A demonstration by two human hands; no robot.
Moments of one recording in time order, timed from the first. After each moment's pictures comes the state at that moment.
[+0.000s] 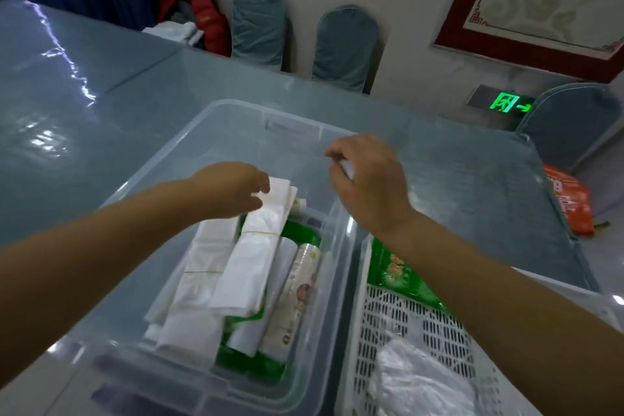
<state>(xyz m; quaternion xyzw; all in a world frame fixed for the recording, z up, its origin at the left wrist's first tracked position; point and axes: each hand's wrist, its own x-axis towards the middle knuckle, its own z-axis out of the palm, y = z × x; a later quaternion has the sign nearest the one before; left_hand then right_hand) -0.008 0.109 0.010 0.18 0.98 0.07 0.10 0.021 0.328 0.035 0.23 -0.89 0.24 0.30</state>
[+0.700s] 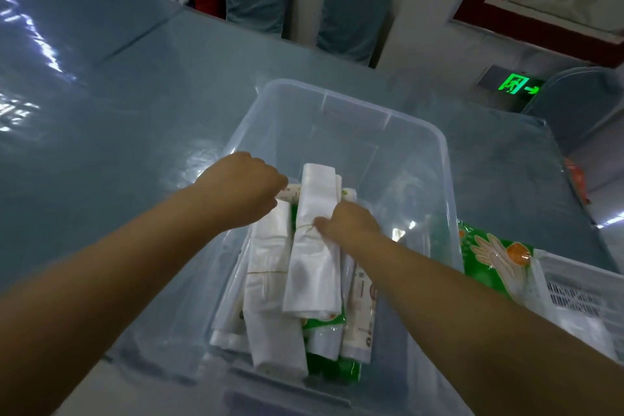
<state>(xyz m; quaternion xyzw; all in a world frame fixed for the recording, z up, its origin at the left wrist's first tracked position) -0.035 -0.006 -0.036 0.34 0.94 -0.07 -0.05 -0.020 0.189 -0.091 -0.13 -0.96 0.11 -0.21</state>
